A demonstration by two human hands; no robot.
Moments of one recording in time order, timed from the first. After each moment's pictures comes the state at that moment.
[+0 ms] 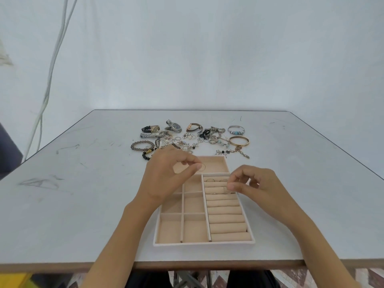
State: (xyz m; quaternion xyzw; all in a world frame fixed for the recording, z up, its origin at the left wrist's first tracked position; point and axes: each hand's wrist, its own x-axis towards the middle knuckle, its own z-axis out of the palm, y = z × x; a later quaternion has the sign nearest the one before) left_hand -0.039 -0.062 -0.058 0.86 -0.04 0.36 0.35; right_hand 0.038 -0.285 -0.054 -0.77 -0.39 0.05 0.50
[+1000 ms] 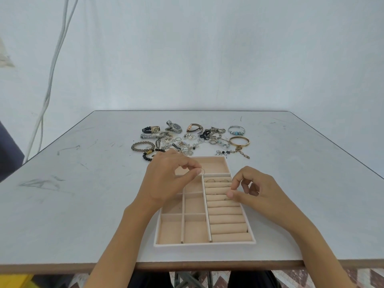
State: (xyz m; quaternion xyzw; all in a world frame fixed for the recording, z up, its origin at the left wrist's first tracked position) left_hand -0.038 -0.061 -0.065 0.88 -0.03 0.34 0.33; right_hand 0.031 -0.287 -0.057 -0.80 -0.38 0.04 0.47
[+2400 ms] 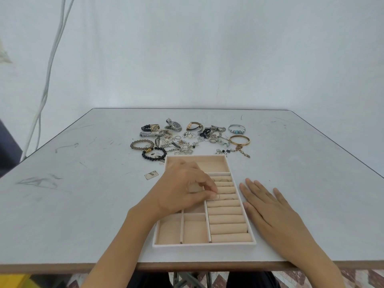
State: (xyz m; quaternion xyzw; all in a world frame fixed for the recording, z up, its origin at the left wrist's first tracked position) left_hand -0.045 -0.082 -0.059 0.92 -0.16 0.22 0.29; right_hand 0.014 -0.312 -0.089 -0.94 -0.33 0.02 0.08
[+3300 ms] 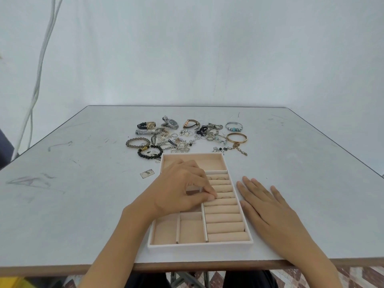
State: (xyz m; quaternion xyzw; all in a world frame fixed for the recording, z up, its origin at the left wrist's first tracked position) left_hand -0.040 -0.080 -0.064 0.93 -0.19 0.19 0.26; right_hand 0.014 -0.311 -0.089 -0.94 -0.33 0.03 0.10
